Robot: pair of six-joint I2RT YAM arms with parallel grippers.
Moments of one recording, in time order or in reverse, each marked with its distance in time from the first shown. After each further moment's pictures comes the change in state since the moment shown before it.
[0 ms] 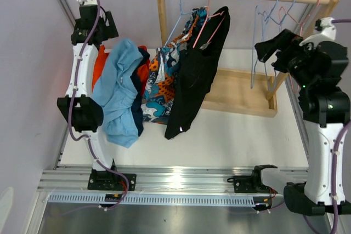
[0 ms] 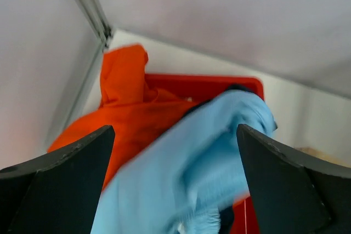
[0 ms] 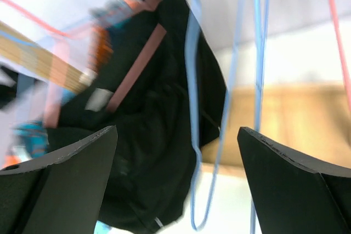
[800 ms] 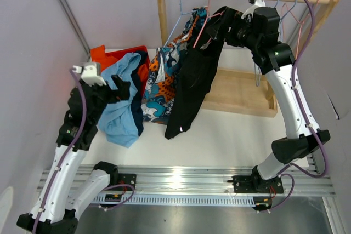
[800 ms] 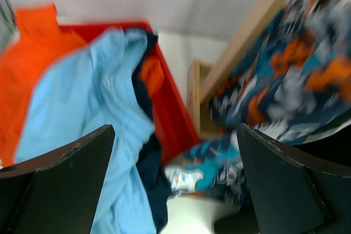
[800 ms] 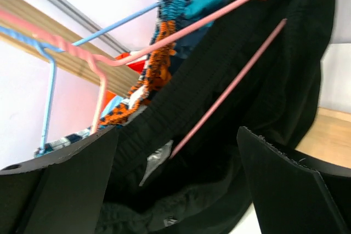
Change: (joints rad) left arm -0.258 -1.202 -1.201 0.295 0.110 -0.105; right arm 0.268 0.487 0.304 0.134 -0.047 0.038
